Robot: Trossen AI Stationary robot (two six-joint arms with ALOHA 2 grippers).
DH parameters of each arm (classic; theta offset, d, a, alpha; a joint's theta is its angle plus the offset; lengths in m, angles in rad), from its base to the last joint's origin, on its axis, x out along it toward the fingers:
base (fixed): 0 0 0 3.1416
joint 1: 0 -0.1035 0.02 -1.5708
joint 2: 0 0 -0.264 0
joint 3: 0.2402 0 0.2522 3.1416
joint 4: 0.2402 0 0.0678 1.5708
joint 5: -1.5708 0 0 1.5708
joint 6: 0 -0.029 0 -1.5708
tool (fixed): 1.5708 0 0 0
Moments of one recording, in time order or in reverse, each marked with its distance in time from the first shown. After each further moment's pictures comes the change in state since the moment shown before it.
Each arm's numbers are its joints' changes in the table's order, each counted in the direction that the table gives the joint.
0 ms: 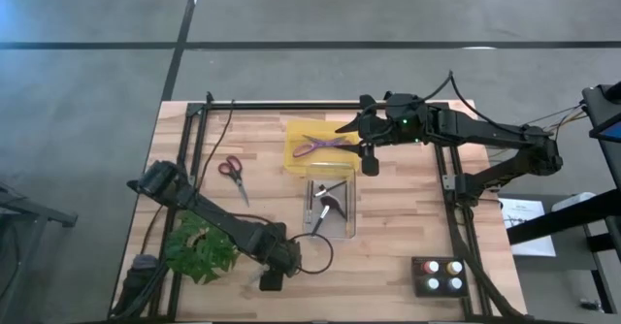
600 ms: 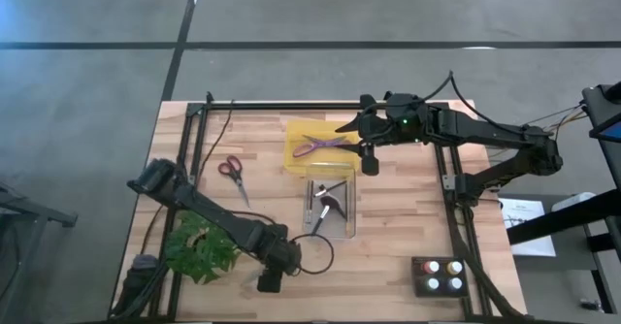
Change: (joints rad) left arm -0.006 0.029 -0.002 -0.019 -0.064 -0.047; right arm 0.000 0.000 0.000 -0.001 -0.008 0.000
